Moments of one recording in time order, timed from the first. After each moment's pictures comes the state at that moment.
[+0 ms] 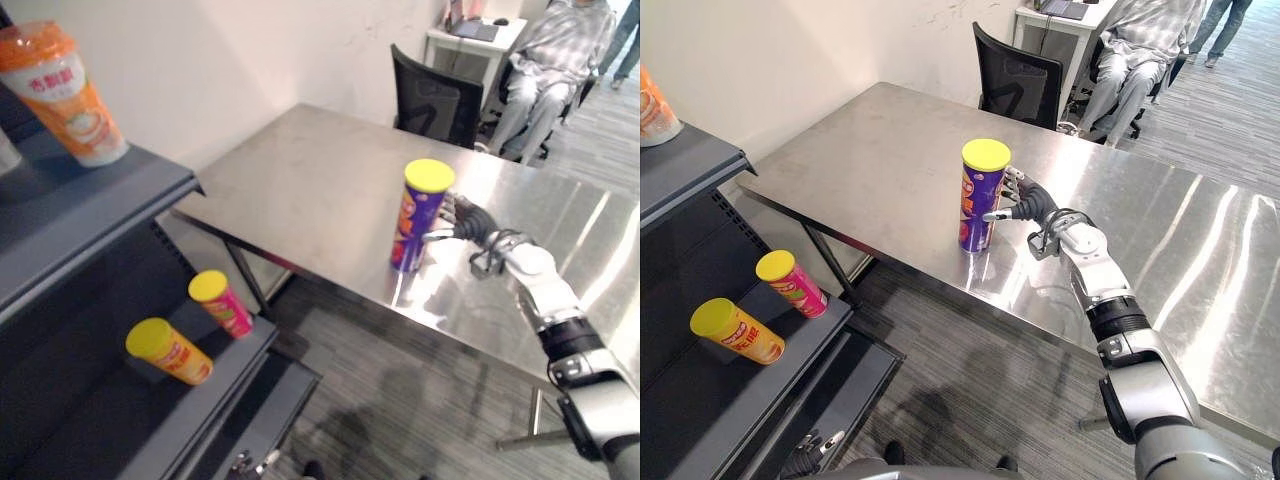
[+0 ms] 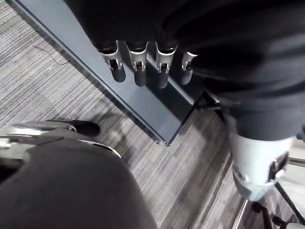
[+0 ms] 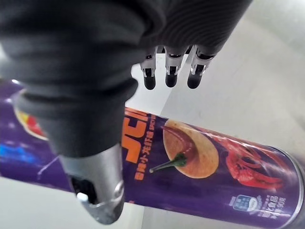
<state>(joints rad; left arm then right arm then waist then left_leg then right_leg) 0.24 0.15 0.07 0.97 -0.17 -0.19 -0.01 -0.69 -0.50 0.21 0.54 0.31 -0.02 0.31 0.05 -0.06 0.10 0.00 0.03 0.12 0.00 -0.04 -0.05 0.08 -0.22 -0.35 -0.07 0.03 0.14</state>
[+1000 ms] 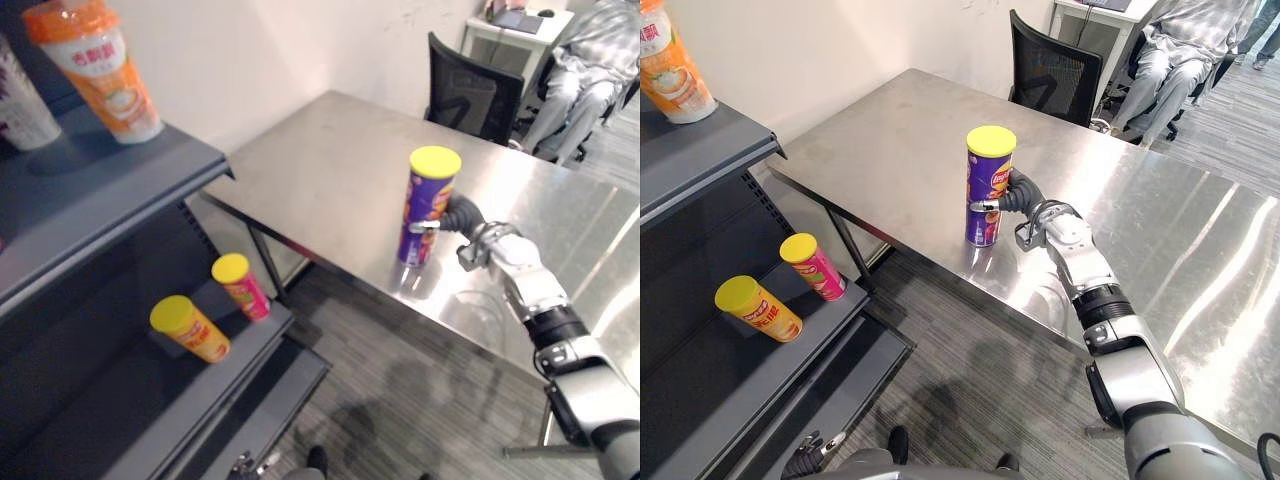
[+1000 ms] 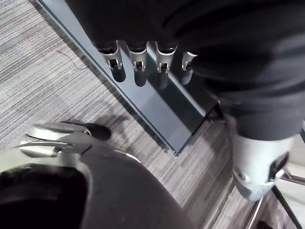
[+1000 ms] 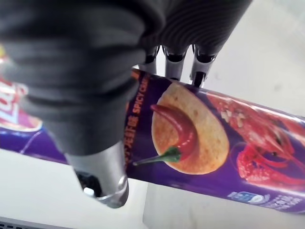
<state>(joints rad) 0.25 0.15 0.07 0.97 -0.17 -0.19 -0.01 -0.75 -0.46 0.24 0.57 0.28 -0.03 0.29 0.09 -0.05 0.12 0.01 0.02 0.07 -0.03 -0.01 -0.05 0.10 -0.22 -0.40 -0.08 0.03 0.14</state>
